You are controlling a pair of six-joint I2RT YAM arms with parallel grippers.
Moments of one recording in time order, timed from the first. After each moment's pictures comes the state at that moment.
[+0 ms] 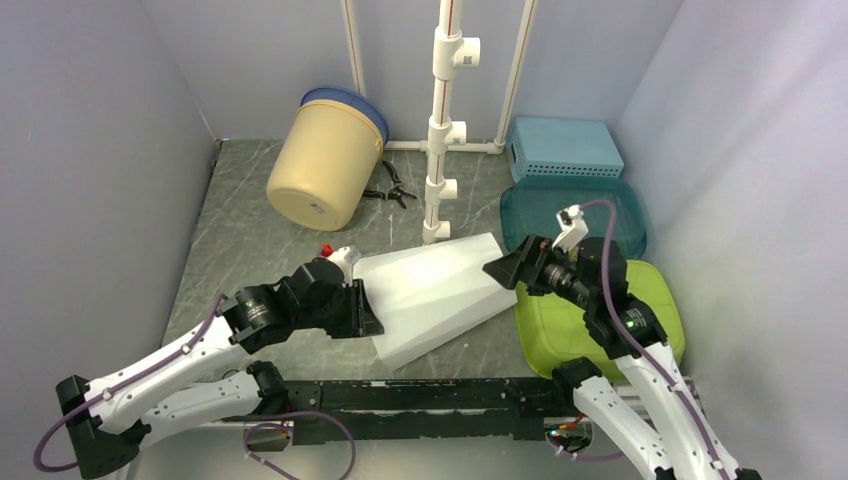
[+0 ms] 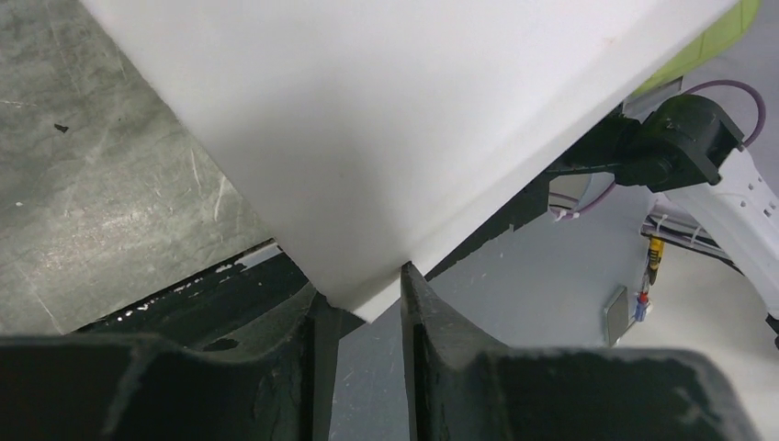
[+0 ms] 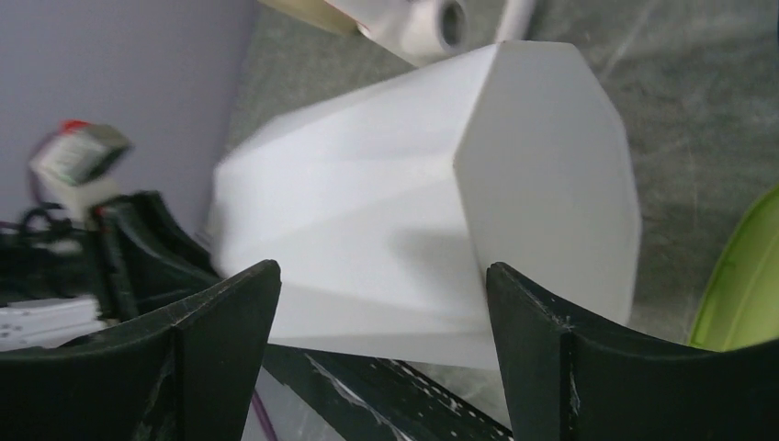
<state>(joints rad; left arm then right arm) -0.94 0.84 0.81 -0.75 0.08 -0.94 0.38 0.59 0.74 -0.56 -0.33 0.67</state>
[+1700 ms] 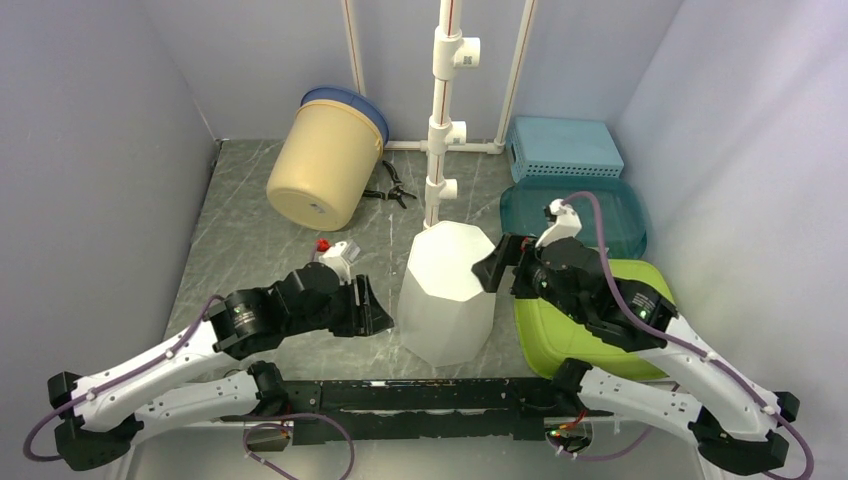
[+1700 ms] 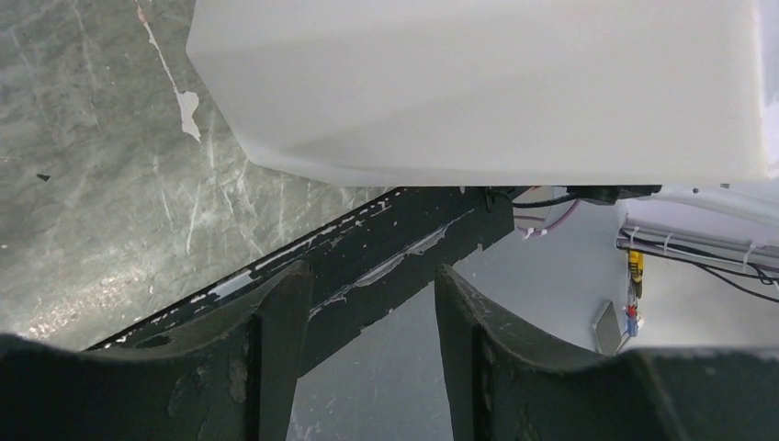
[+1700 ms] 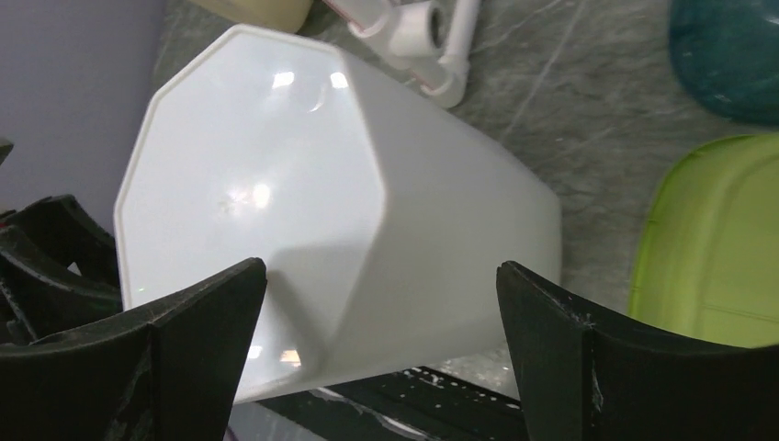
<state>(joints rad) -1.04 0.79 0.86 -0.71 -0.05 -0.96 0.93 0.76 1.09 -0.89 0.38 0.79</state>
